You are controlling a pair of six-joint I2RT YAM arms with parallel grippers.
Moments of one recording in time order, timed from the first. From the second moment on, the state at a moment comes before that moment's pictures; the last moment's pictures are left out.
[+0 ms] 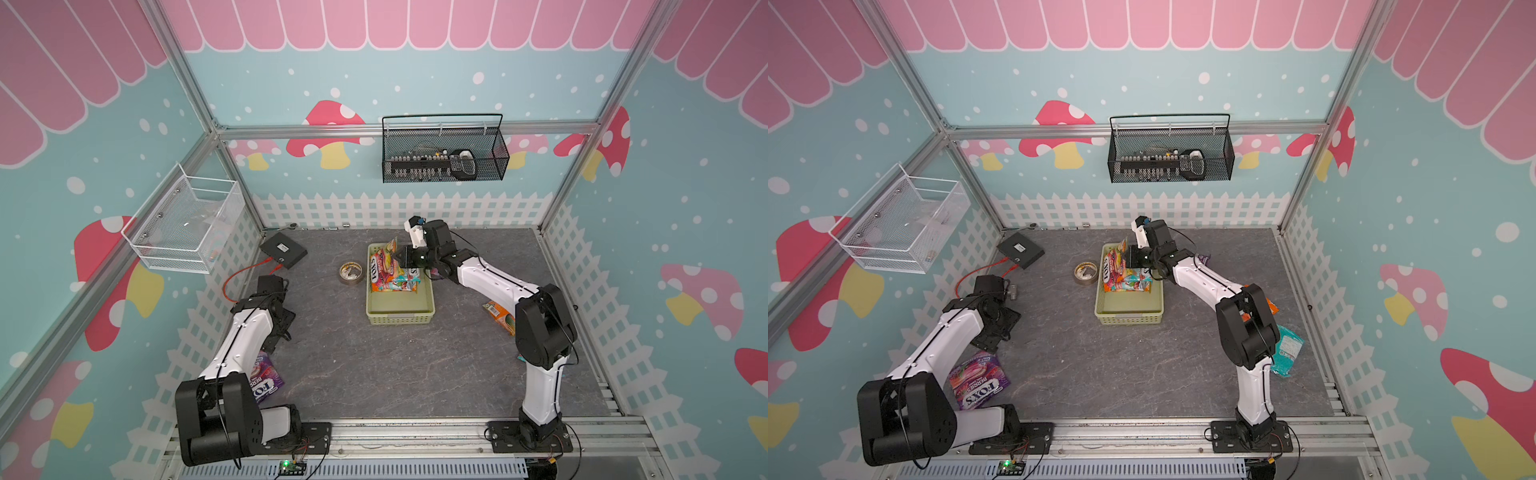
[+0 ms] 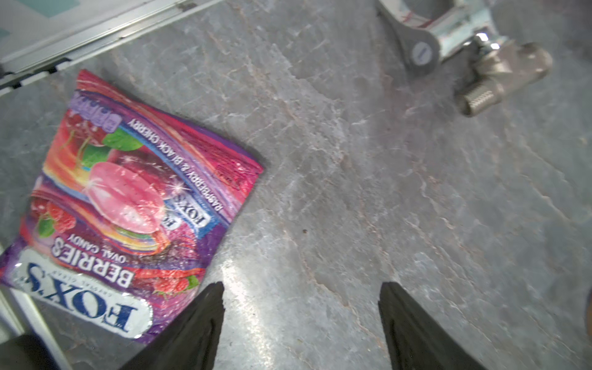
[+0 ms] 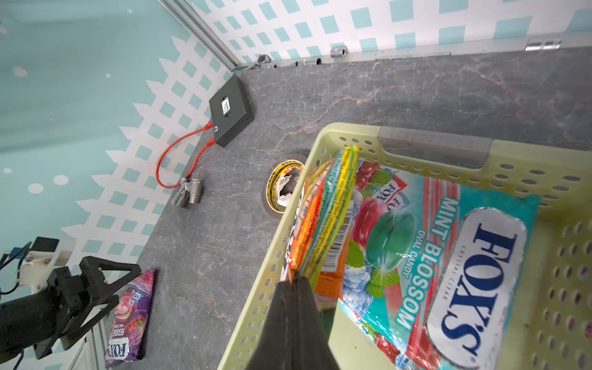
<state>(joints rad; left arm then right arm) 0.17 1.30 0.85 -0.88 -0.27 -1.00 0.53 1.99 1.57 -0.15 -0.35 0.45</state>
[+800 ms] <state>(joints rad) 0.47 1.51 0.81 -0.84 -0.36 -0.98 0.46 1.99 1.45 -0.04 -0.21 0.47</state>
